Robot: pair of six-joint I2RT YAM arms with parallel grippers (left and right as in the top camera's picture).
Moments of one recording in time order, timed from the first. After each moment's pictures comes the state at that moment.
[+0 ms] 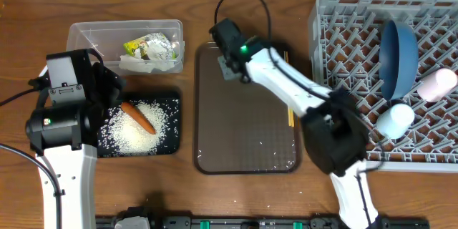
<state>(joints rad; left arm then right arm) 0.16 1.16 1.25 -1.08 -0.22 -0.80 0.63 2.22 1.84 -0.75 0.18 0.27</state>
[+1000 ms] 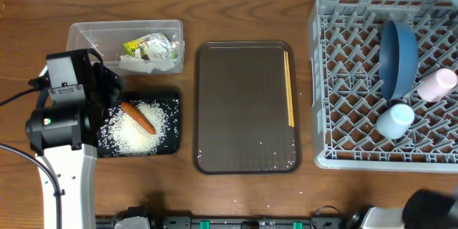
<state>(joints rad) 0.16 1.16 1.25 -1.08 -0.22 -0.80 -0.56 1.62 1.86 -0.62 -0.85 0.22</state>
